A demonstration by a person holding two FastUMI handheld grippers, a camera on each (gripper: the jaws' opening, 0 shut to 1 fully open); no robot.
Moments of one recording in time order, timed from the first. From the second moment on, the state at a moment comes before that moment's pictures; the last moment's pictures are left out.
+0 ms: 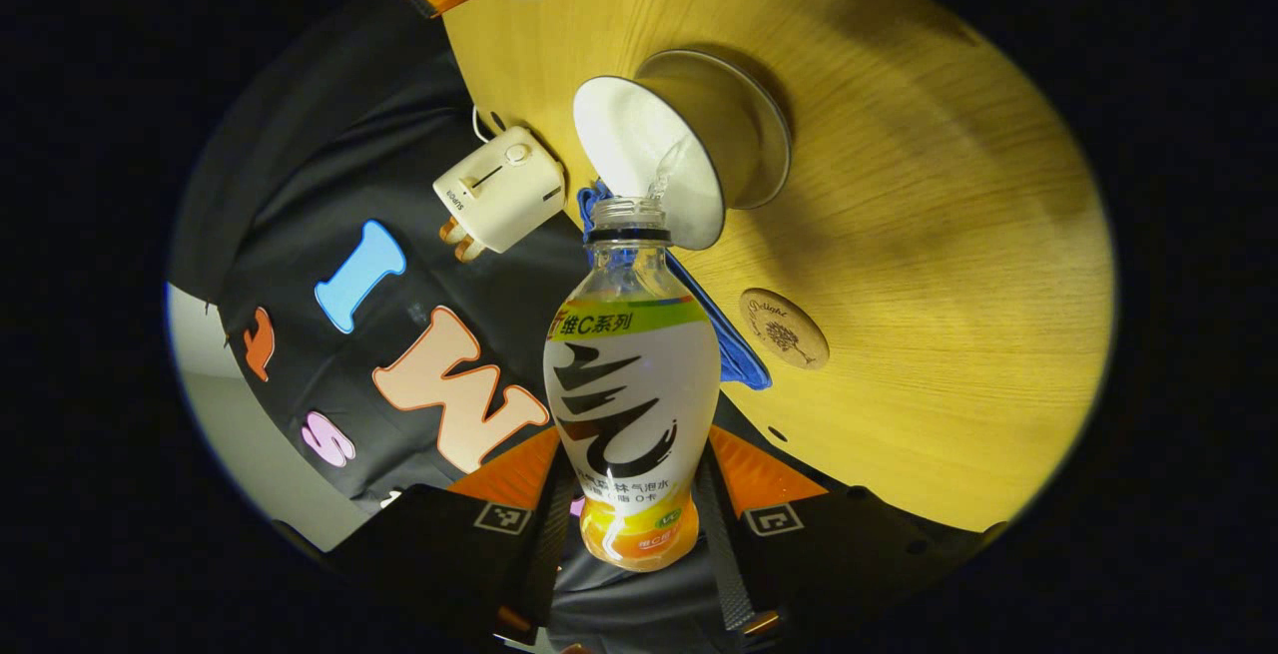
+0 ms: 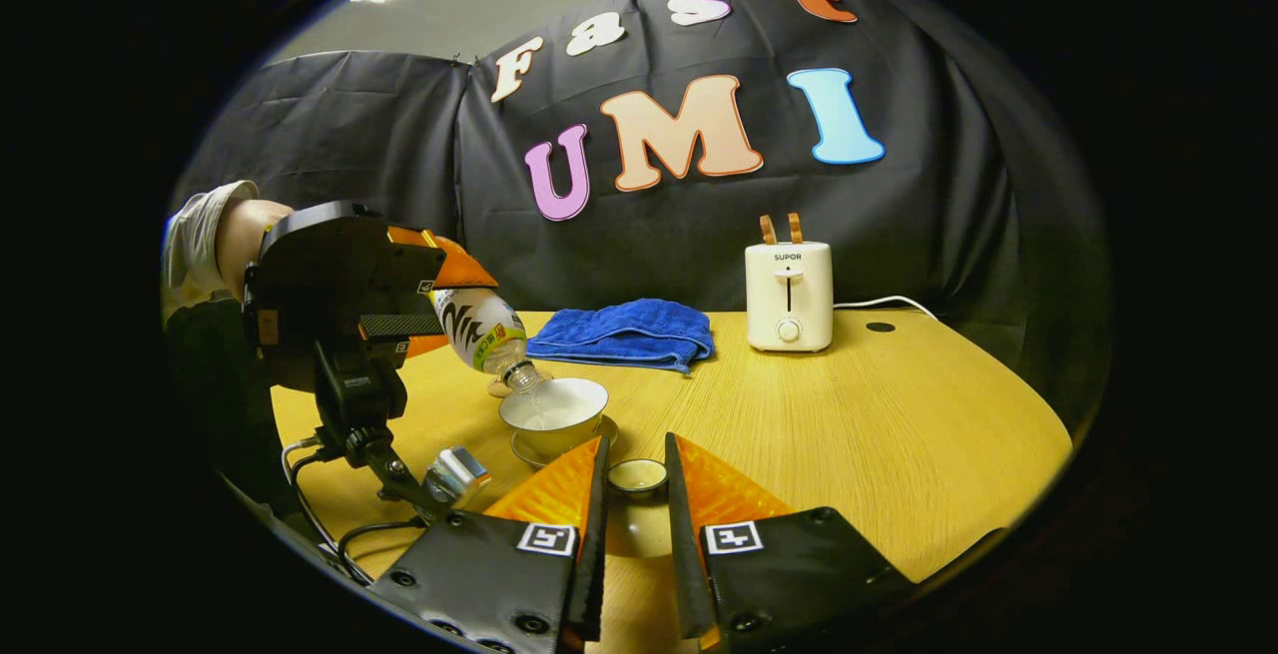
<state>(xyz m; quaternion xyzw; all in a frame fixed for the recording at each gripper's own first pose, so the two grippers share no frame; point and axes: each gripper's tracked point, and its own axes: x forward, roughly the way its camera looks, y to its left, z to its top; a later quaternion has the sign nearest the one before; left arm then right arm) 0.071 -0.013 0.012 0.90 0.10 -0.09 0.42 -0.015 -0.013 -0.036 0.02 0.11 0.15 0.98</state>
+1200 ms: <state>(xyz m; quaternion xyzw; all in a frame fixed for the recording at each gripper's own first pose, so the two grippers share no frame) 0.072 -0.002 -0.014 0.80 0.14 -0.14 0.57 -0.014 -0.015 -0.037 0.03 0.11 0.15 0.98</state>
